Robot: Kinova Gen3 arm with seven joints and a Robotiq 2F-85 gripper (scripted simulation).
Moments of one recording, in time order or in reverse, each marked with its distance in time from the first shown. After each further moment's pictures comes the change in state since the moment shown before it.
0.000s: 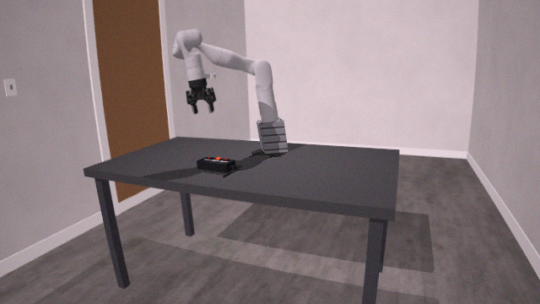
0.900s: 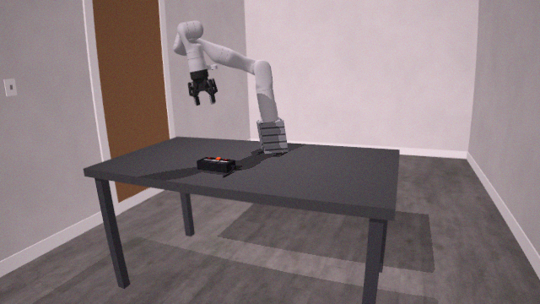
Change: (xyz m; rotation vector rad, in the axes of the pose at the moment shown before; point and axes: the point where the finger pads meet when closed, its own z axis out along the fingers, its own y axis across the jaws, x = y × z) arm 0.016 0.005 -0.034 -0.014 0.002 0.038
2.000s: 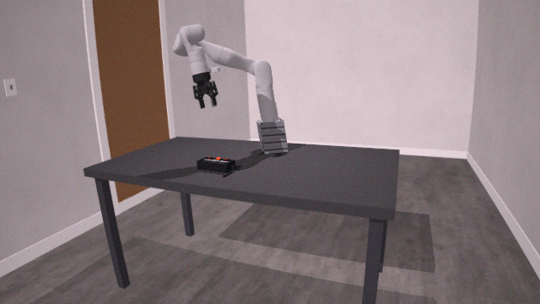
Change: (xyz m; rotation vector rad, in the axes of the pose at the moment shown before) arm 0.000 0.014 0.013 -0.061 -0.020 0.201
